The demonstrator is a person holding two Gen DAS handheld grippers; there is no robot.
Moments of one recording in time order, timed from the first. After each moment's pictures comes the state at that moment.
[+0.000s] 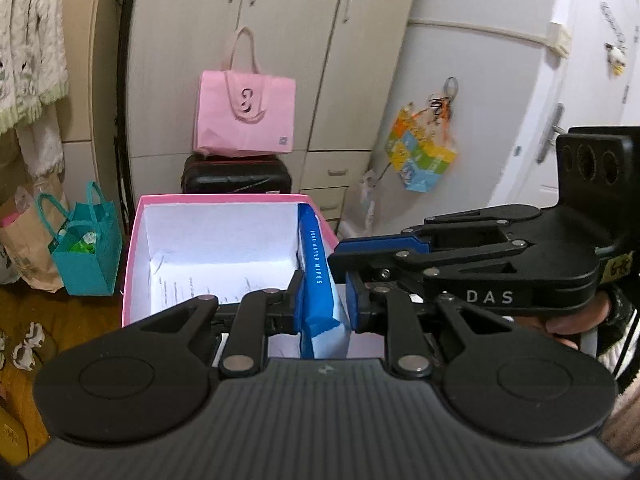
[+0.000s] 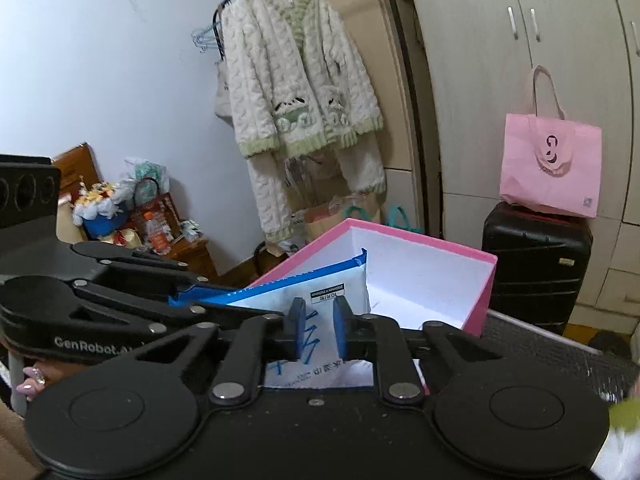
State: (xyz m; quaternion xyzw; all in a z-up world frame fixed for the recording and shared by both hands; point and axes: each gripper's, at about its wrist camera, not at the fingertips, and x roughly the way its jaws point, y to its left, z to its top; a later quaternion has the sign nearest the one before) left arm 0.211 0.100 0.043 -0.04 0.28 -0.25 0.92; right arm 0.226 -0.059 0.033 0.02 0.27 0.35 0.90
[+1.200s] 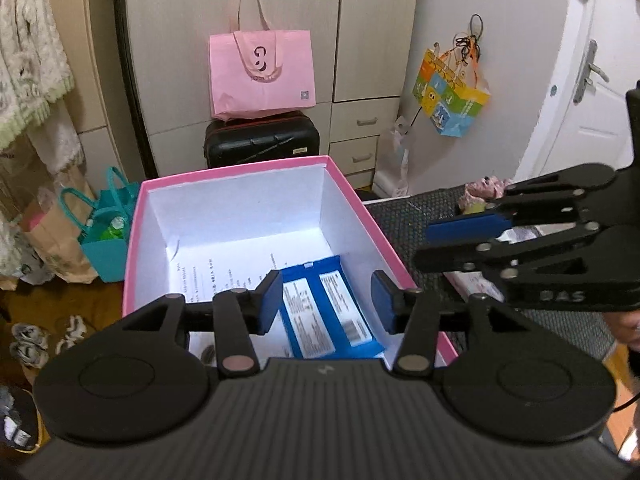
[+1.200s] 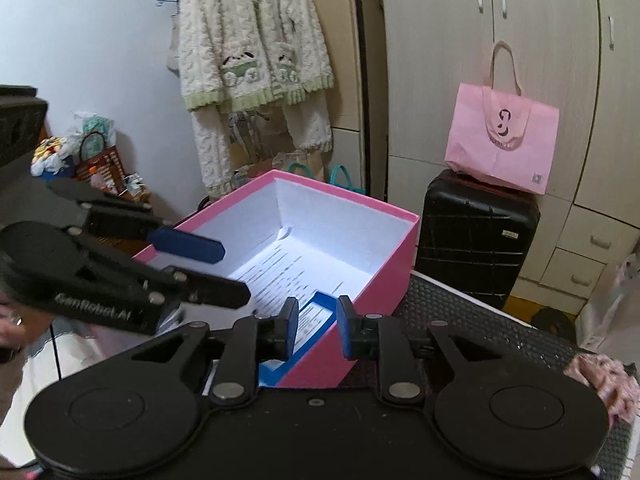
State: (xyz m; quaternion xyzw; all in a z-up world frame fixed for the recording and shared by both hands) left arm 0.224 0.064 0.039 0.05 0.35 -0.21 0.91; right arm 0.223 -0.088 0.026 -0.04 0.32 0.28 0.90
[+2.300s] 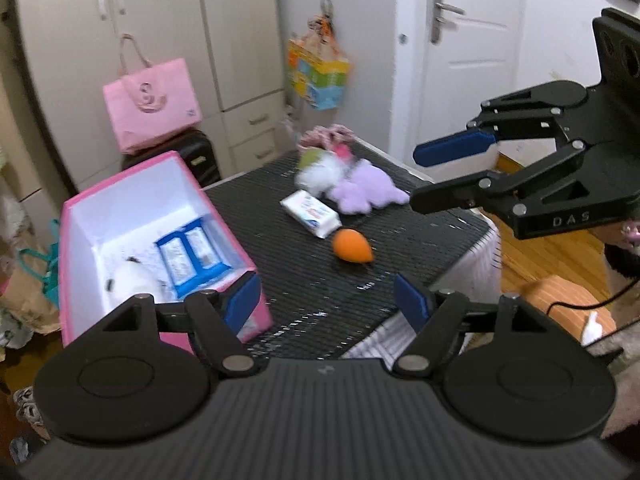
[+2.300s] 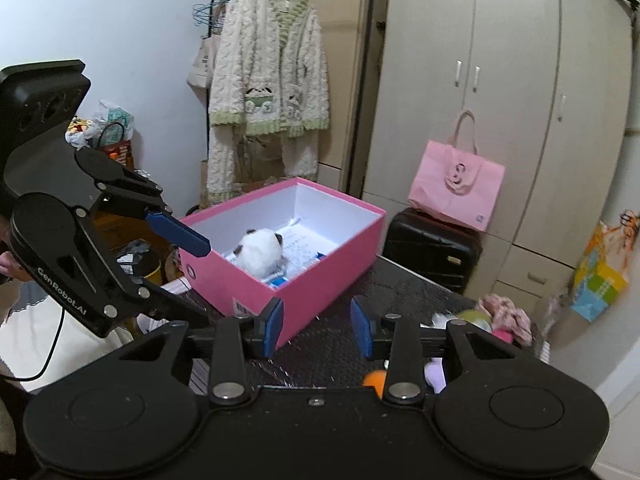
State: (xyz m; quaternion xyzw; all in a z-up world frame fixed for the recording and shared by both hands) left arm 0.050 0.005 0.064 0.15 0.32 -0.34 0.87; right arm 0.013 -0.147 0.067 -0.11 0.24 0.24 0.93
